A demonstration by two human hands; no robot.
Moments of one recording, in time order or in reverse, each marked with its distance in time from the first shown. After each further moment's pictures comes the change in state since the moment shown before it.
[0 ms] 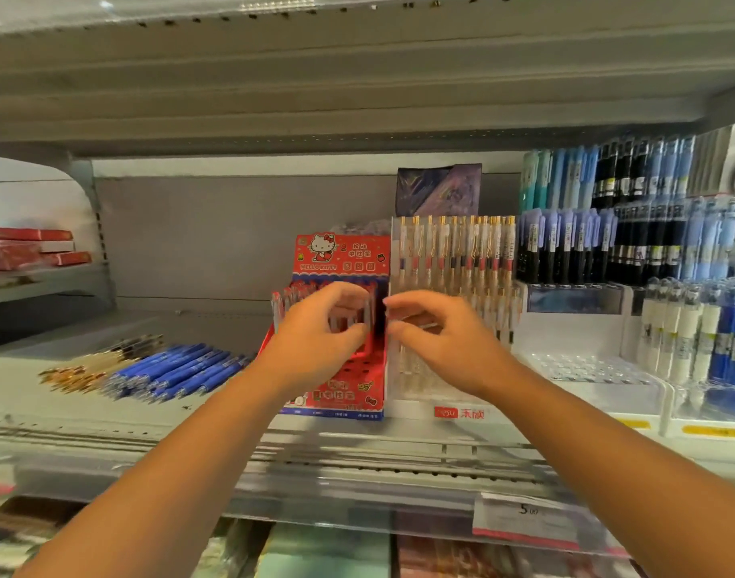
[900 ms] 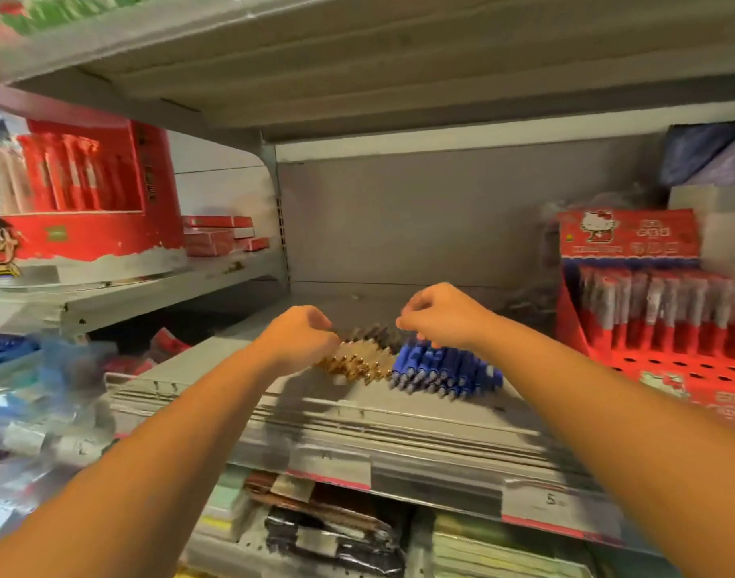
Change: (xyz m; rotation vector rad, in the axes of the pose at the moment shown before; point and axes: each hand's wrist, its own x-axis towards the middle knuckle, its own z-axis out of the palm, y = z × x) left_hand -0.050 -0.260 -0.304 0.266 -0.141 -0.580; right_hand 0.167 -0.119 0.328 -0.072 -0.296 0.321
